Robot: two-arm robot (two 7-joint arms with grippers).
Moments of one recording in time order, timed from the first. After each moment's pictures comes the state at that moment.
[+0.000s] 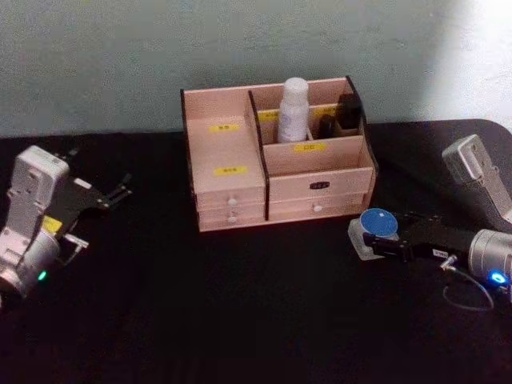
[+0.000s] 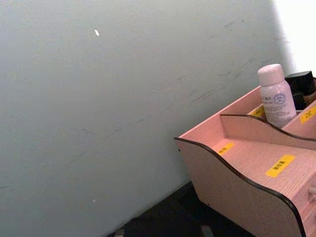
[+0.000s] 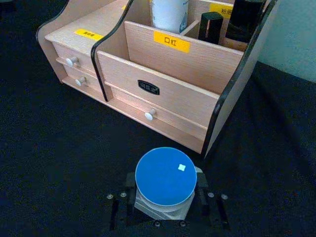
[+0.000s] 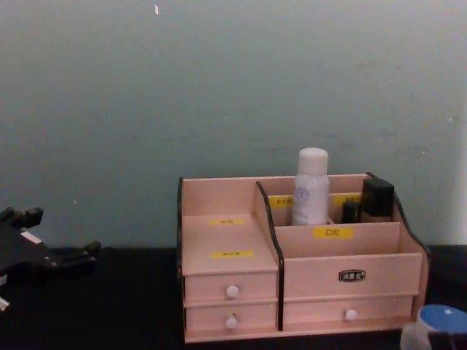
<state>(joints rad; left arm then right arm) -0.20 0.60 0.45 -1.41 -0.25 -0.12 0.03 0.24 0.66 -0.40 -1.45 0.48 0.35 0.48</state>
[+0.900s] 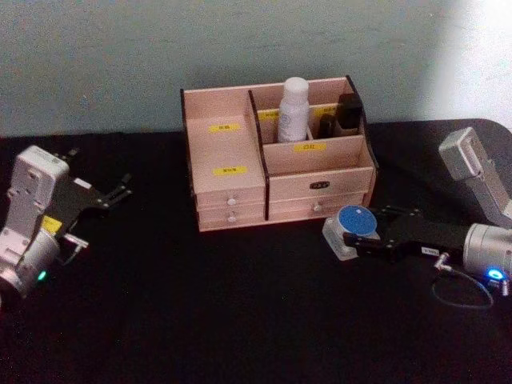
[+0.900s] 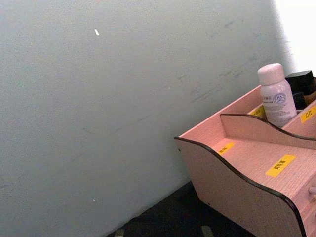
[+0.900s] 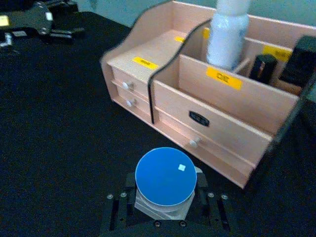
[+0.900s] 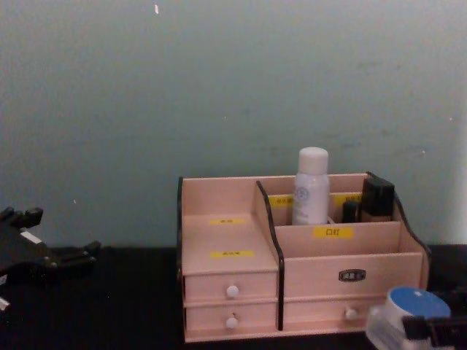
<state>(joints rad) -0.20 0.60 0.45 -1.41 -0.25 -0.12 0.03 0.26 0.68 -0.44 -1.48 0.52 0.27 0.61</state>
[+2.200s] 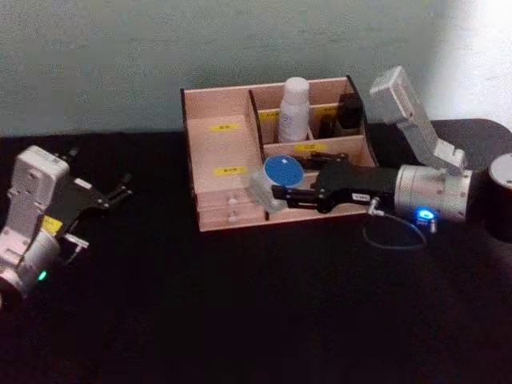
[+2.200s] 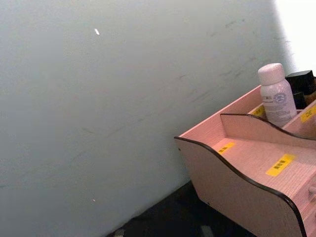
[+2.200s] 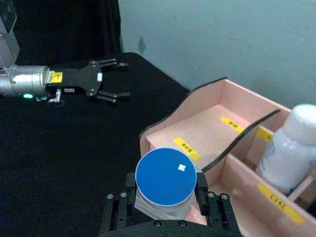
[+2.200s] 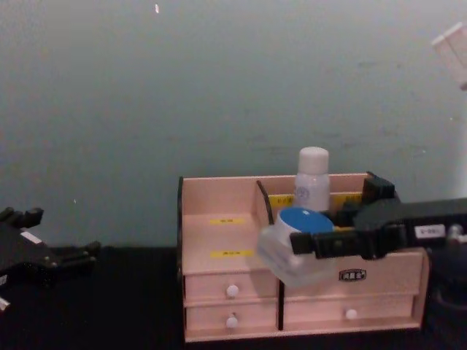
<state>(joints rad) -0.20 0.60 0.45 -1.41 -0.25 -0.12 0.03 0.54 0.54 -0.61 -1.34 0.51 0.19 0.72</state>
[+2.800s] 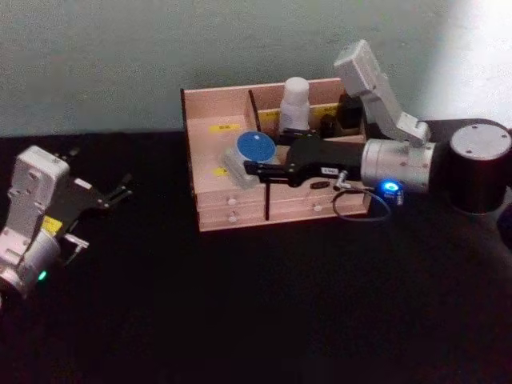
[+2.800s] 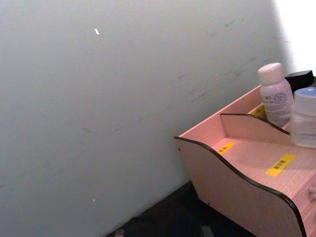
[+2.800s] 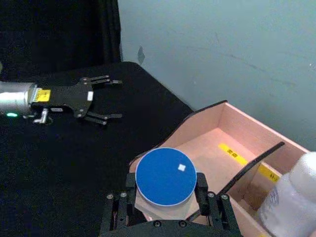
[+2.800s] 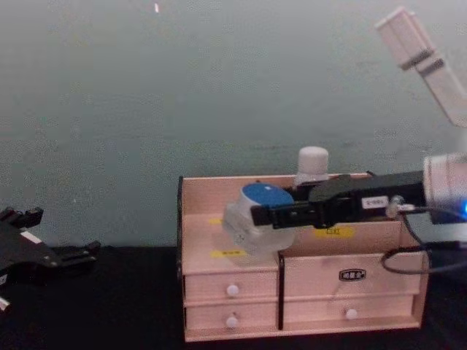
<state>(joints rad) -0.20 0.60 0.45 -1.41 -0.25 -0.12 0.03 0.68 0.43 -0.66 -1.17 0.48 0.16 0.73</state>
